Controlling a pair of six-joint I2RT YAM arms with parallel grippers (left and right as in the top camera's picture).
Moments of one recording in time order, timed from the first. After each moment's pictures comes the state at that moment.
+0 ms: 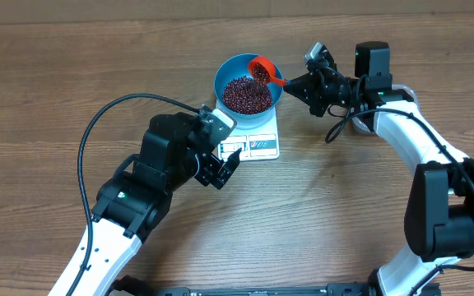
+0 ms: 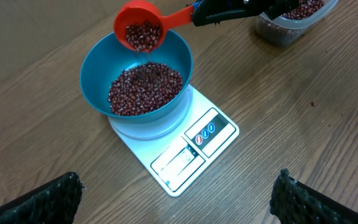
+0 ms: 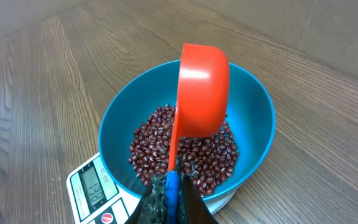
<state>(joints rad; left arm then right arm) -0.46 1.10 0.96 -0.50 0.14 0.21 0.08 1.86 1.25 -0.14 -0.90 -0.46</state>
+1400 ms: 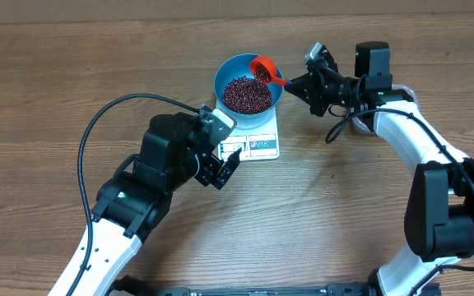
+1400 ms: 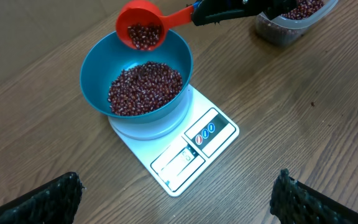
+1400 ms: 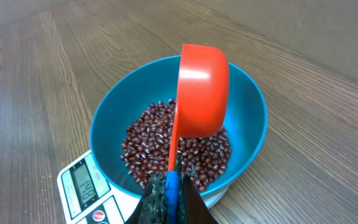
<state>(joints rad) -0.46 1.10 0.96 -0.50 0.14 0.21 0.08 1.86 1.25 -0.14 -0.87 -0.47</state>
